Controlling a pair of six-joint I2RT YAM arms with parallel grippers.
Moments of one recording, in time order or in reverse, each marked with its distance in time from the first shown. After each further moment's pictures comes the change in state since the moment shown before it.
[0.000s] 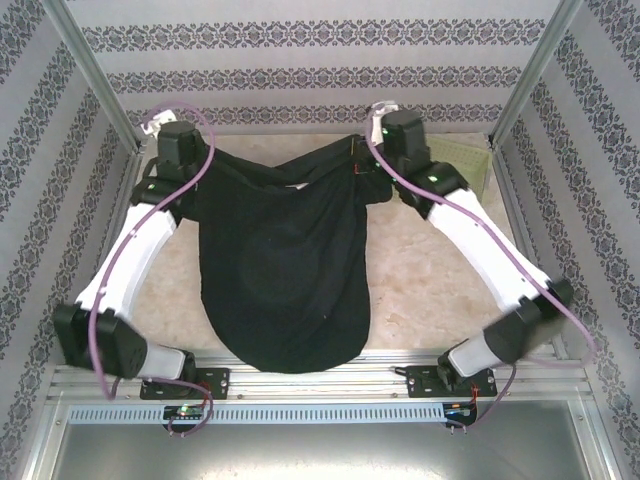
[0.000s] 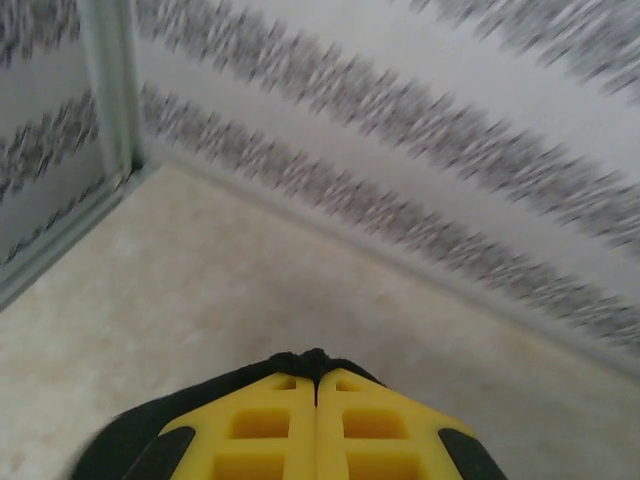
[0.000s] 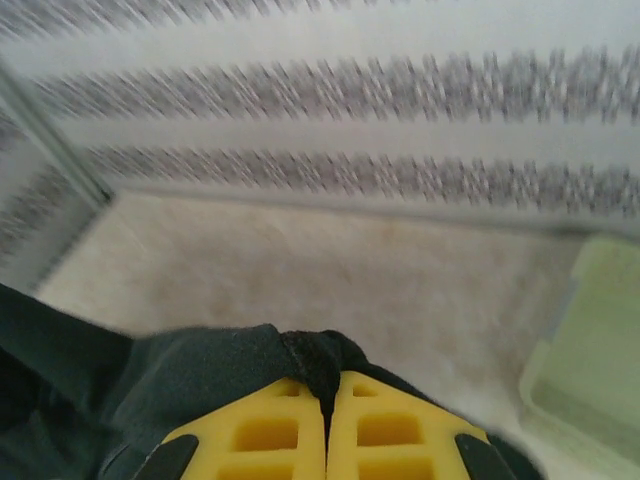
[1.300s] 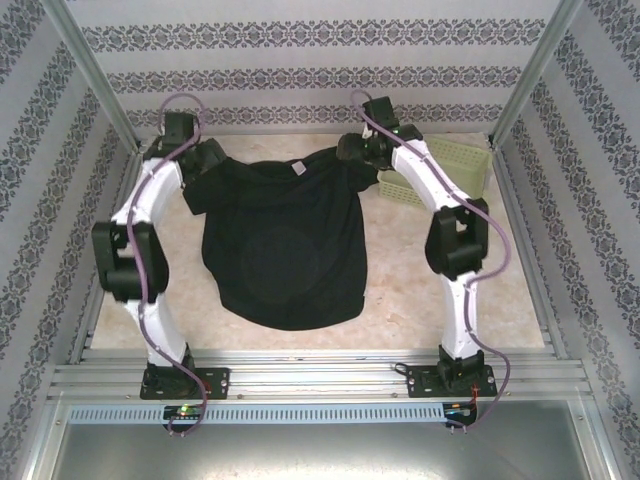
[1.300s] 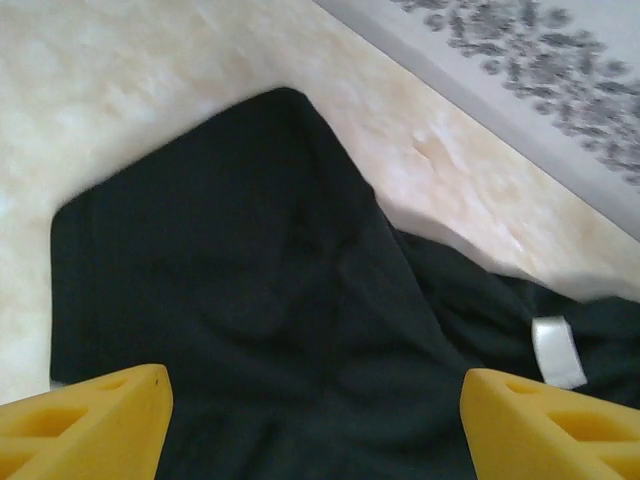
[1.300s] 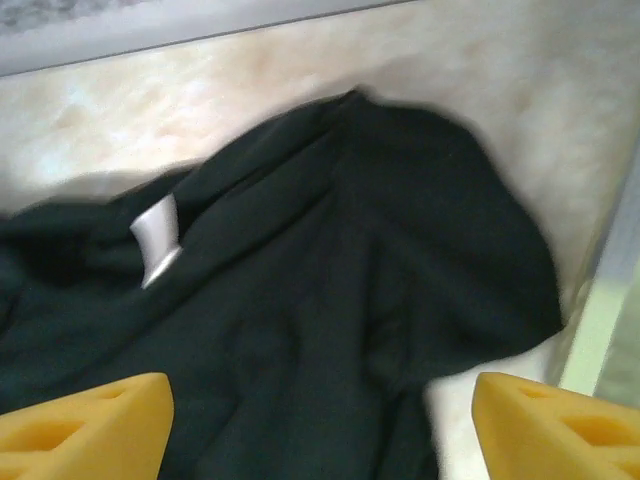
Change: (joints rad) left arm 0.141 0.355 0.173 -0.148 0.413 -0.122; right arm -0.132 0.542 0.388 -0.227 -0.144 0.125
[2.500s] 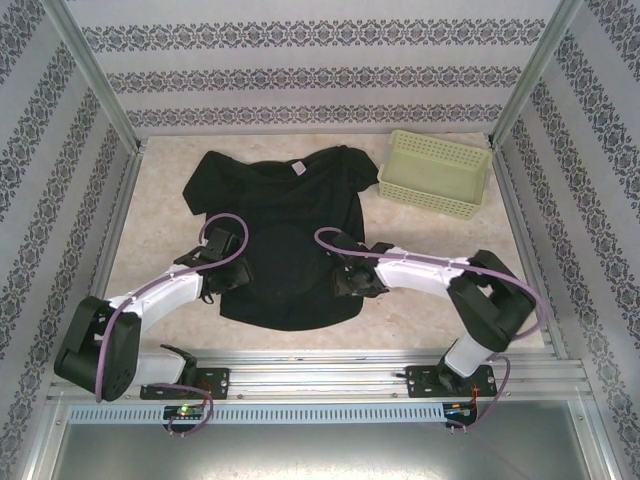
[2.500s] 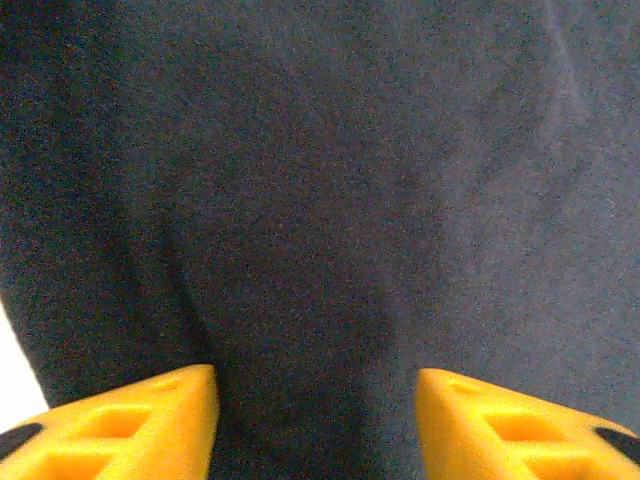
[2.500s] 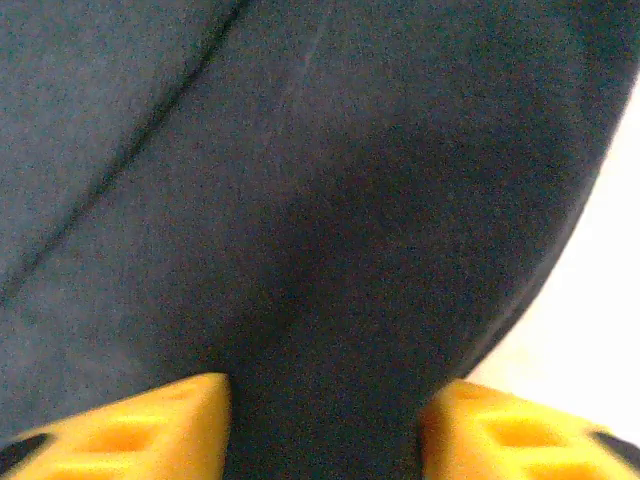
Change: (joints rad) left arm -0.354 -0.461 -0.925 0.137 -0.054 -0.154; right arm 0.444 -0.428 -1.044 0.165 0.151 0.303
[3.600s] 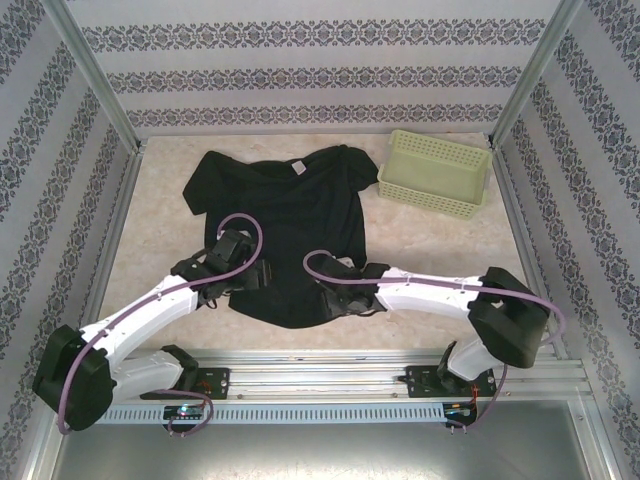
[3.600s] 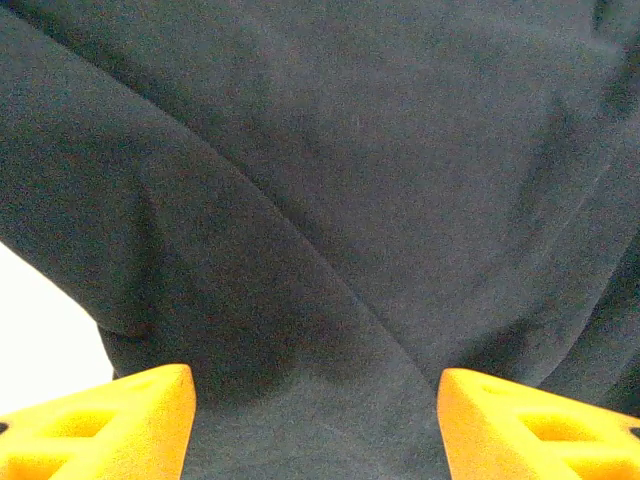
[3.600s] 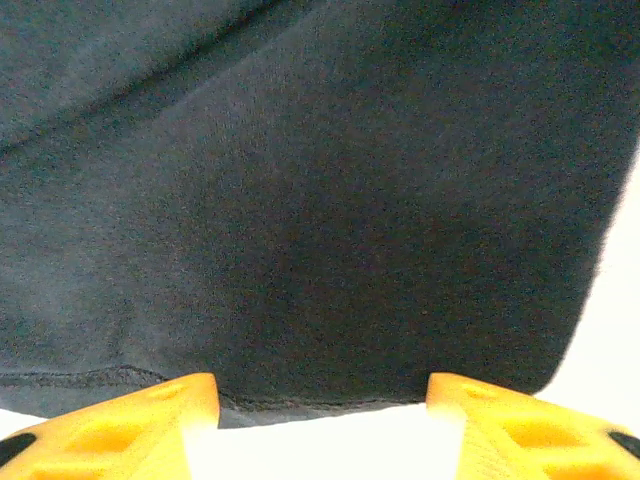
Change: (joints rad) left arm -0.210 -0.186 0.063 -0.137 -0.045 0.147; right arm 0.218 -0.113 -0.065 -0.026 0.042 0.071
